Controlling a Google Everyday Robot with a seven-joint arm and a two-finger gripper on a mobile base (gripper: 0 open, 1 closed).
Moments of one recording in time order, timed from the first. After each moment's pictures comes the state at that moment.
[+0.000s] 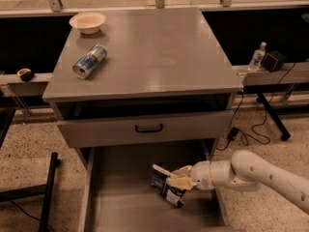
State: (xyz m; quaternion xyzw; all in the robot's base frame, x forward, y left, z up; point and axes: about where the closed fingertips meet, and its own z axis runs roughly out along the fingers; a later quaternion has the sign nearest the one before) arm 0.486 -0.078 0.504 -0.39 0.76 0.41 0.31
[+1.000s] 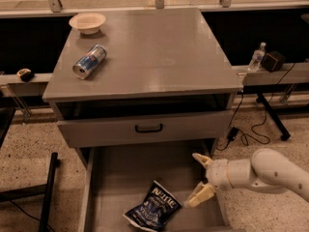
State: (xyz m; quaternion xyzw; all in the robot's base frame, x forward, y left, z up) arm 0.468 -0.124 0.547 -0.51 0.72 0.29 0.36
